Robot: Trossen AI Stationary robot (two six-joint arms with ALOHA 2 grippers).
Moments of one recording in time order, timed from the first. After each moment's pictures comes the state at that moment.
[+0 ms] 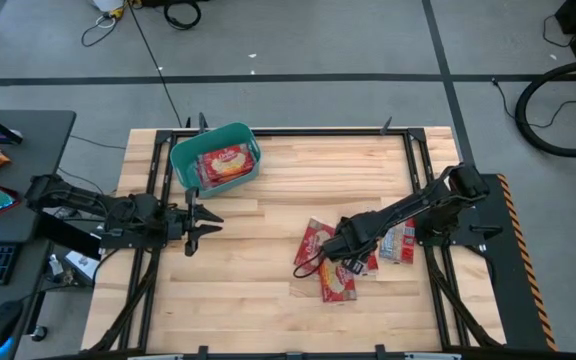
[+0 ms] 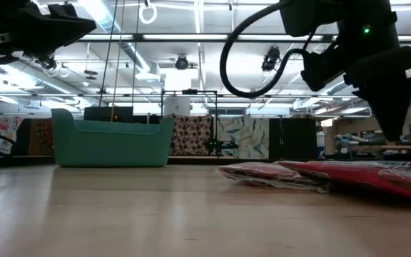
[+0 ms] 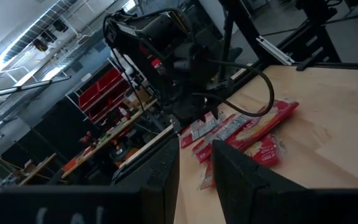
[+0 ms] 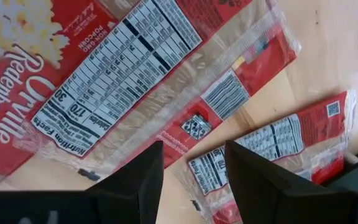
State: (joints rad) left arm -0.22 0.41 0.09 0.39 -0.12 0.67; right arm 0.31 1.76 1.18 -1.23 0.01 0.95
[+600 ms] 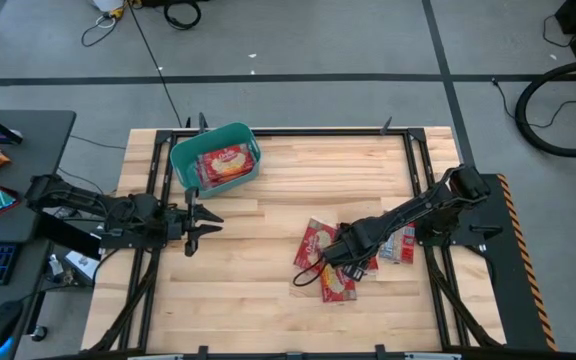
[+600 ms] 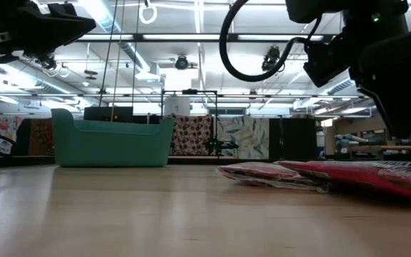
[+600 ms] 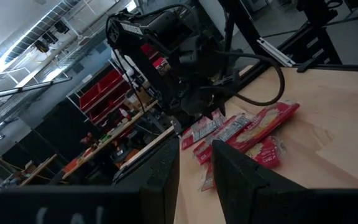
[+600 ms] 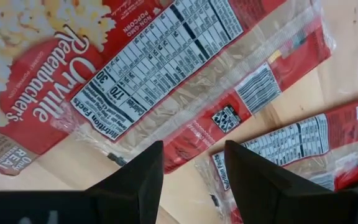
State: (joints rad) left arm -0.22 0.41 0.09 0.40 -0.12 0.67; right arm 0.36 1.76 1.19 -1.19 -0.02 0.95
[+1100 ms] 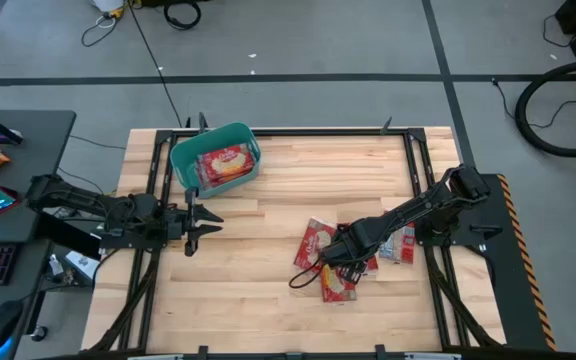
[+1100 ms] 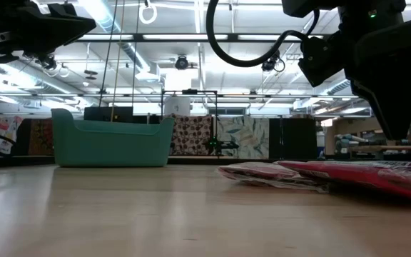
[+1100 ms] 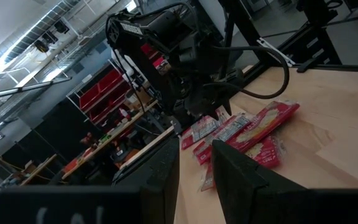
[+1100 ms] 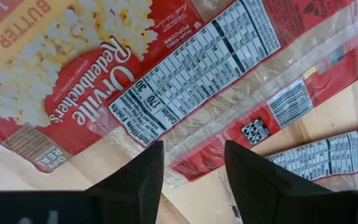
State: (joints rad) left arm -0.22 0.41 0.09 0.40 -0.12 0.66; right arm 0.36 1.76 1.19 -1.12 -0.05 0.92
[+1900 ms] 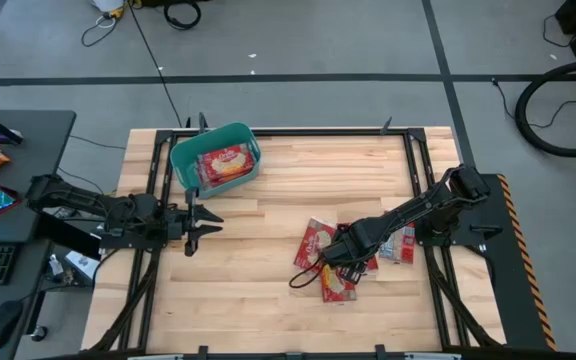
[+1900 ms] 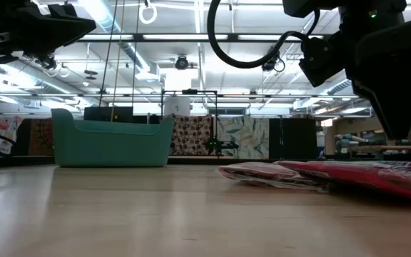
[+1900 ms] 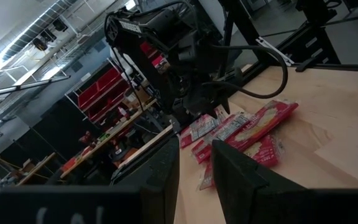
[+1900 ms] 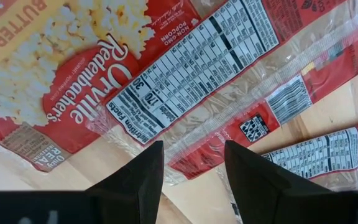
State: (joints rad) left arm -0.22 0.41 0.09 0.39 -0.12 0.66; right arm 0.36 1.76 1.20 -1.13 -0.06 0.93
